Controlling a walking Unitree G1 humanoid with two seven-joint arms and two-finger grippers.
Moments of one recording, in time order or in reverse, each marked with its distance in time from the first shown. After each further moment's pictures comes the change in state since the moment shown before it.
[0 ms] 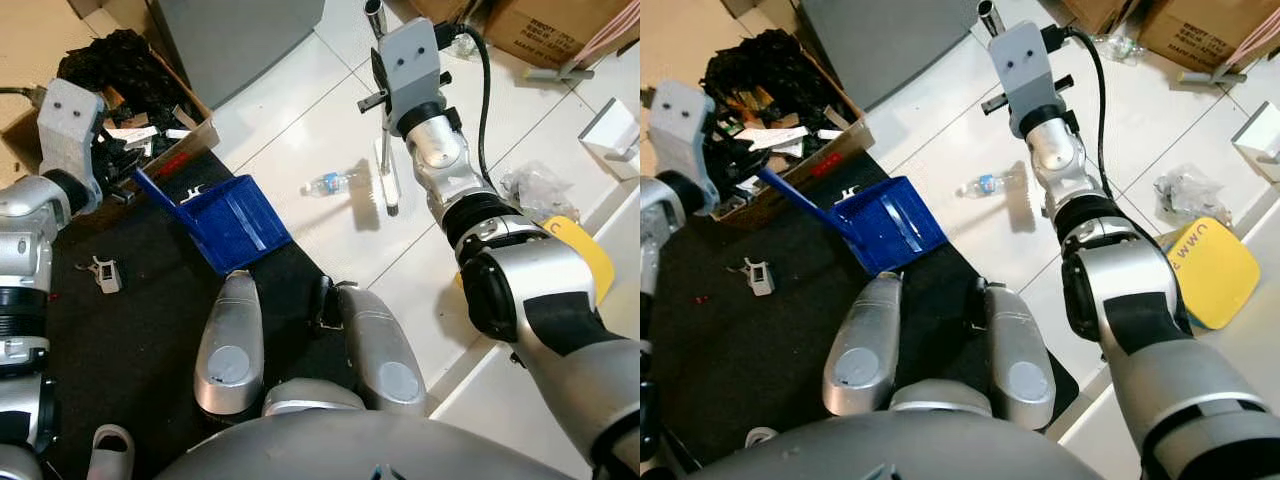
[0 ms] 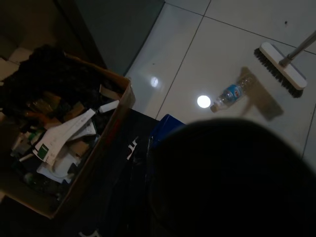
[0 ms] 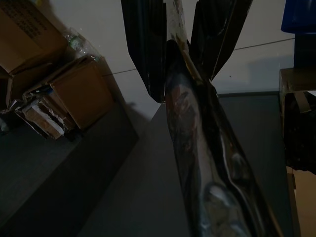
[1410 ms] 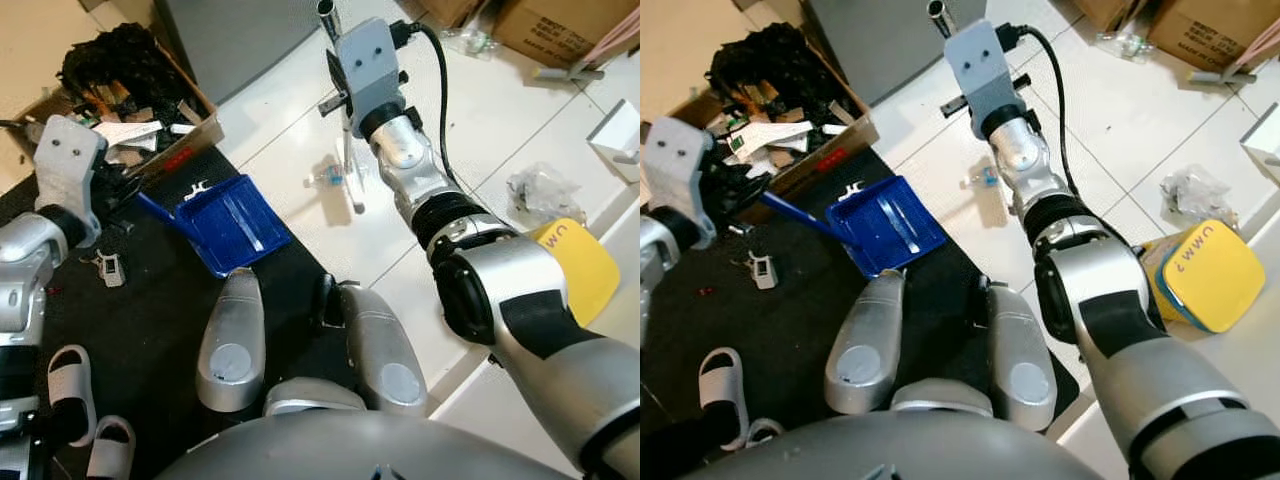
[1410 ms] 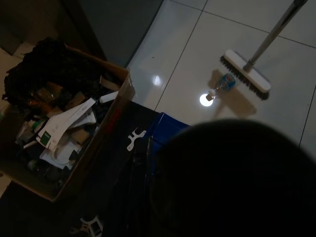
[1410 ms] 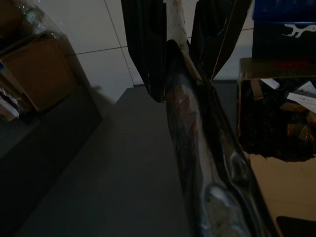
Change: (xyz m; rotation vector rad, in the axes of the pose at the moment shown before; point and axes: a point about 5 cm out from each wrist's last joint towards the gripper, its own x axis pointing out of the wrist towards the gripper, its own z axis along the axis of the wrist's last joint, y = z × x) left arm -0.036 -0.023 -0.014 0.000 -0.005 -0.025; right arm 0.010 0.041 0.020 0.028 -0.056 0.097
